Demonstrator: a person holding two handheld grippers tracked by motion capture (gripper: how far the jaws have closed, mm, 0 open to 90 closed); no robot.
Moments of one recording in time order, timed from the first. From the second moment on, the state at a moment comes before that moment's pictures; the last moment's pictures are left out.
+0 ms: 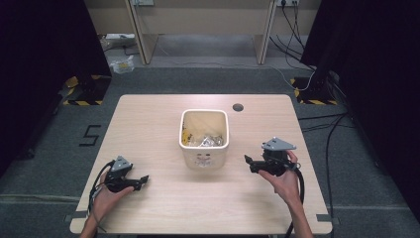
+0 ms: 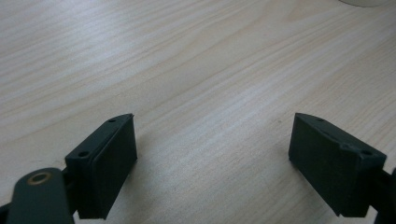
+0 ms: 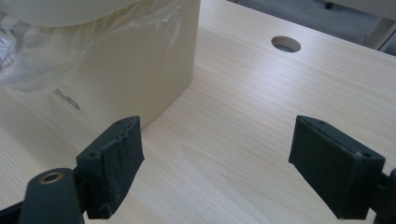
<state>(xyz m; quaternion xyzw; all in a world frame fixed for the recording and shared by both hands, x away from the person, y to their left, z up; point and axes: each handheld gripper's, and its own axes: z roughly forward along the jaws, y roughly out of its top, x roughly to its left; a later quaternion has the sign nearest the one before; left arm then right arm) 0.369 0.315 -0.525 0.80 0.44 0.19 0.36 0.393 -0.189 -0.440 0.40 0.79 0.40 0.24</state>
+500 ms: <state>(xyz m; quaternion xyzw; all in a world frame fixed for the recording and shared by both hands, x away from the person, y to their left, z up) 0.369 0.315 -0.525 0.80 0.44 0.19 0.36 0.387 -0.187 -0.450 0.40 0.80 0.40 0.23</state>
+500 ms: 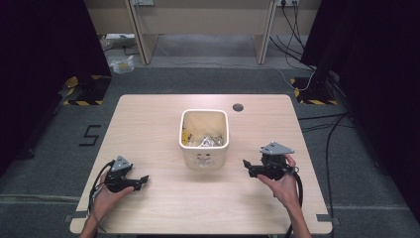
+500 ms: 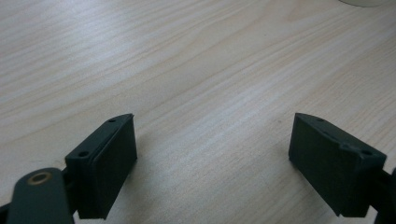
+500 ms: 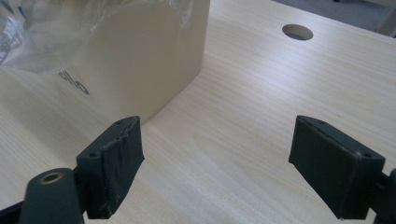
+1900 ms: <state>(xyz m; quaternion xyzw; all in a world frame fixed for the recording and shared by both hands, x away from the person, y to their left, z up) 0.369 0.315 -0.525 0.80 0.44 0.19 0.36 0.354 -0.198 -0.493 0.43 0.80 0.37 0.20</state>
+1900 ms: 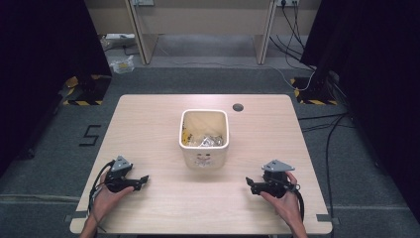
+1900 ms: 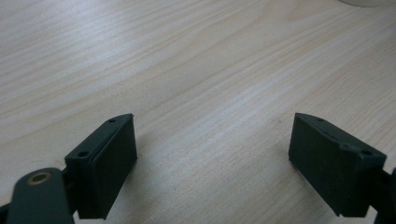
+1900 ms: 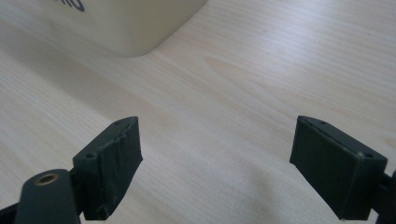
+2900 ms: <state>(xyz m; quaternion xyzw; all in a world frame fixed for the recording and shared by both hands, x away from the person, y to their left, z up) 0.369 0.315 -0.525 0.80 0.44 0.19 0.36 0.347 -0.196 -0.517 0.43 0.81 0.34 0.19</state>
